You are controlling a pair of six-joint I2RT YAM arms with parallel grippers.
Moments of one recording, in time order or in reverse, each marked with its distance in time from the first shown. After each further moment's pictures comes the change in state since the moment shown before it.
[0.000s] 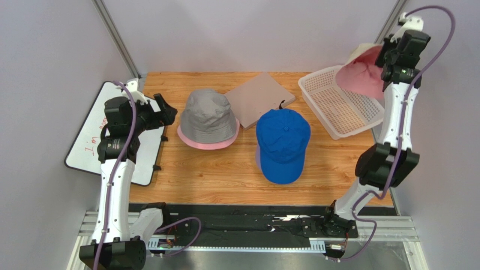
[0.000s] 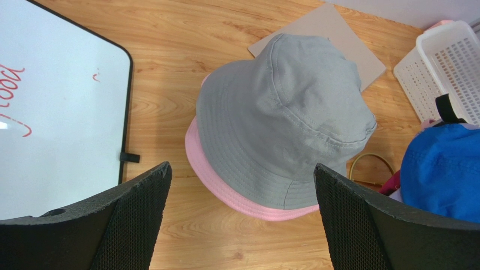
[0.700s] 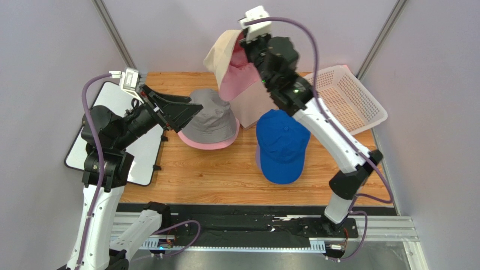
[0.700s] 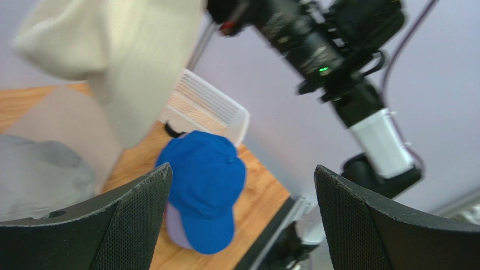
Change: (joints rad) left arm -0.321 -0.115 0.219 0.256 0.311 -0.416; right arm 1.089 -0.107 0.116 0.328 0.462 -0.294
